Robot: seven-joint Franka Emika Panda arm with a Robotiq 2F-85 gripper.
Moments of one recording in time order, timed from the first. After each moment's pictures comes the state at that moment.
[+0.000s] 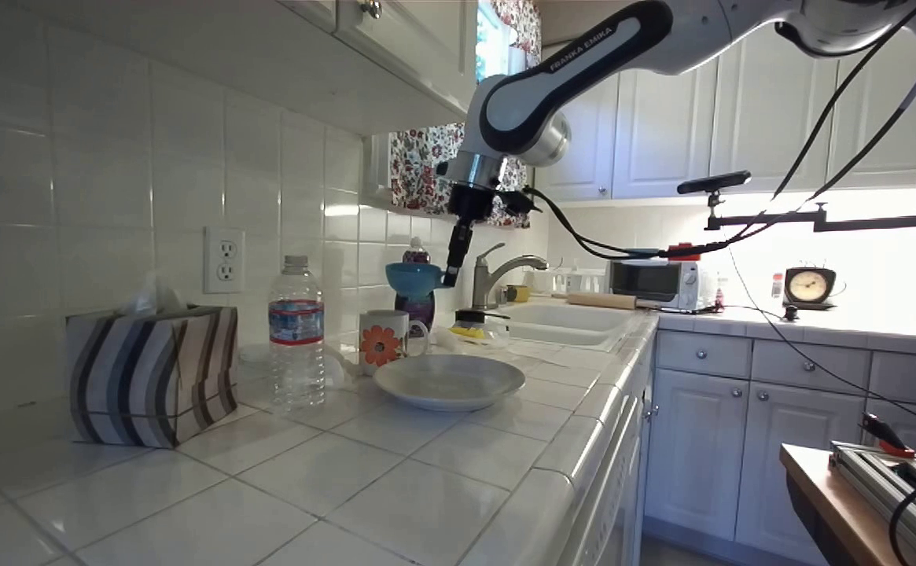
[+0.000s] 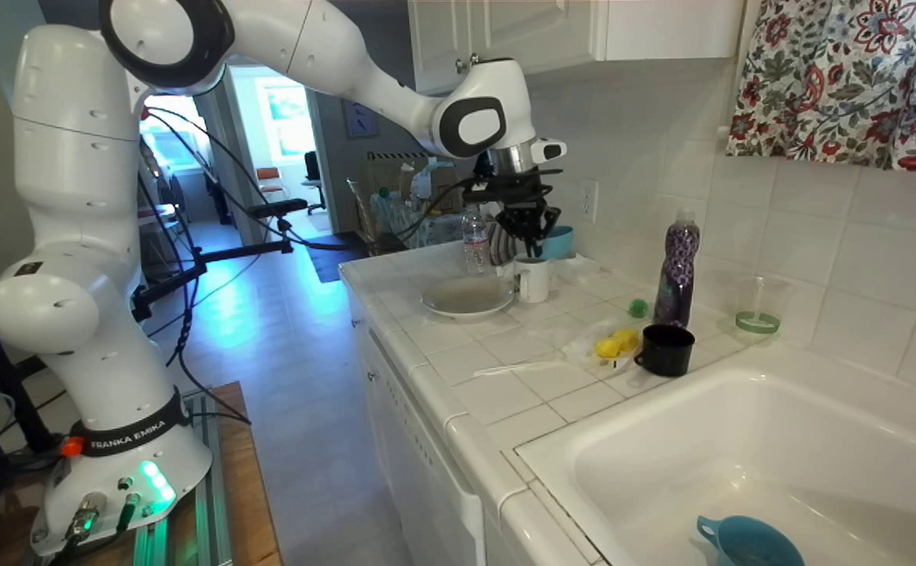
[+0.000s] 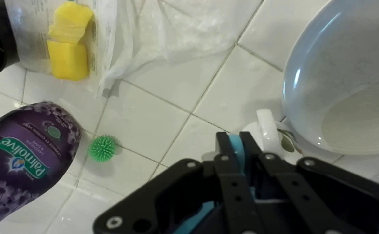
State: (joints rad) arm -0.12 0.33 -0.02 -1.75 0.02 2.35 -0.52
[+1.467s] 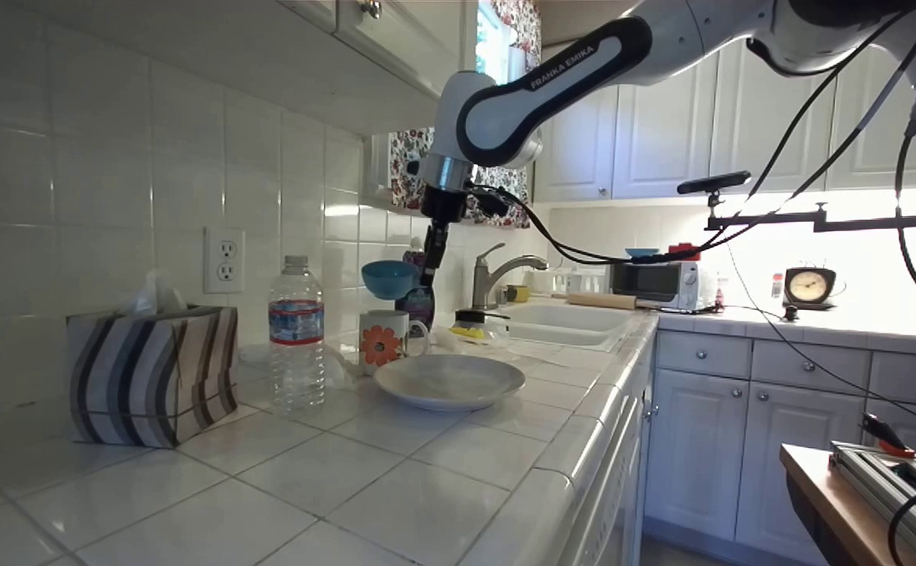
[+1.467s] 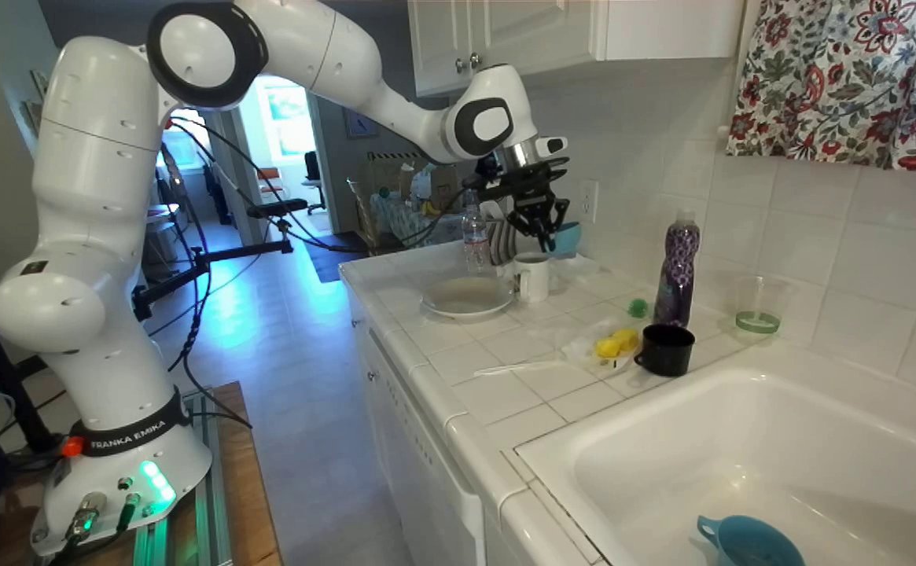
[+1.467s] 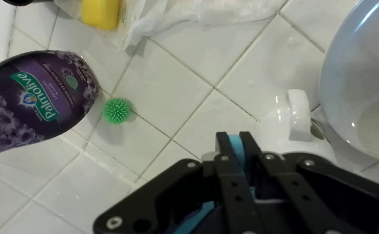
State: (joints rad) arm -0.07 0.44 -0.02 -1.60 -0.17 2.35 -0.49
